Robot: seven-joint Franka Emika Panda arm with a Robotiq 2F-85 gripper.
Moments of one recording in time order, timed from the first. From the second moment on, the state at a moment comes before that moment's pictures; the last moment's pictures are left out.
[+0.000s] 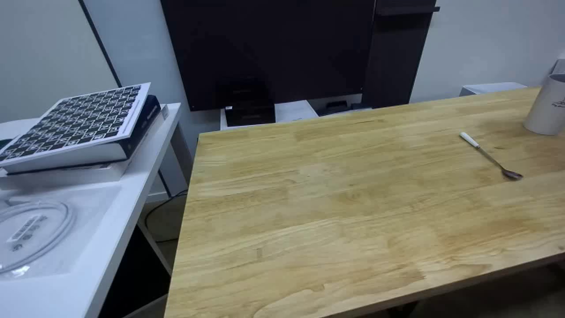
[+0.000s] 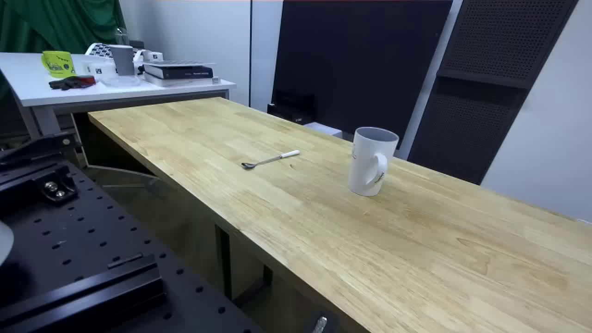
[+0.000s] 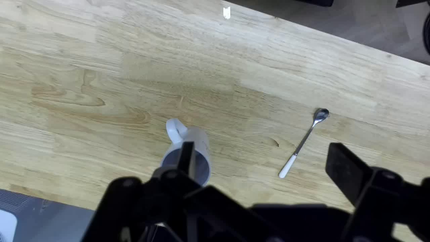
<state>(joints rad) -0.07 -0.33 -0.21 -2.49 -0.11 2.17 -0.40</state>
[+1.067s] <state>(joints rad) -0.05 -0.28 -0.14 -2.49 -0.11 2.24 -0.38</state>
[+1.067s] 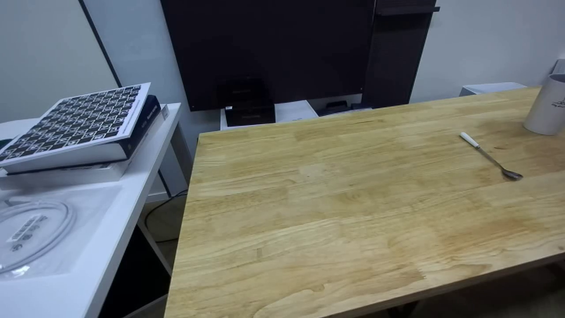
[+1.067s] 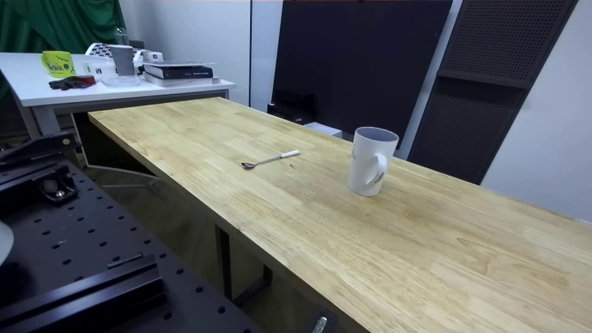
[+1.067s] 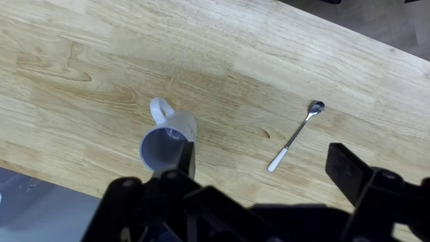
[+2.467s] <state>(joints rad) 0.03 0.46 0.01 -2.00 0.00 2.38 0.04</state>
